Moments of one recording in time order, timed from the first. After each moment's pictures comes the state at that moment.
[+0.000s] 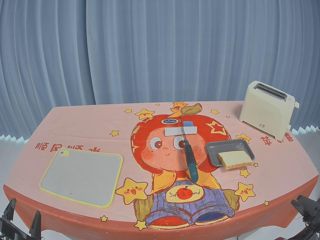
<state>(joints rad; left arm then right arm) 0.01 0.02 -0.02 0.00 0.00 0.00 0.01 0.33 -0.13 0.00 0.48 0.81</state>
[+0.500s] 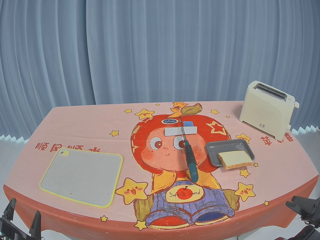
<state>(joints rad) 0.01 0.02 -0.02 0.00 0.00 0.00 0.10 0.47 -0.17 -0.01 0.51 0.81</state>
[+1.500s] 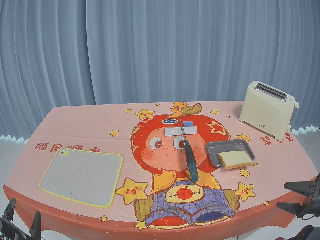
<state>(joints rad) 0.01 0.02 -0.02 0.00 0.00 0.00 0.17 0.72 -0.23 -0.06 0.51 1.05</state>
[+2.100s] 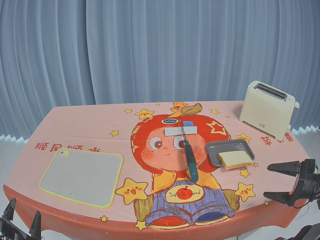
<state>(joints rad) 0.01 0.02 -0.02 0.00 0.00 0.00 0.25 1.03 -0.28 -0.28 0.51 1.17</state>
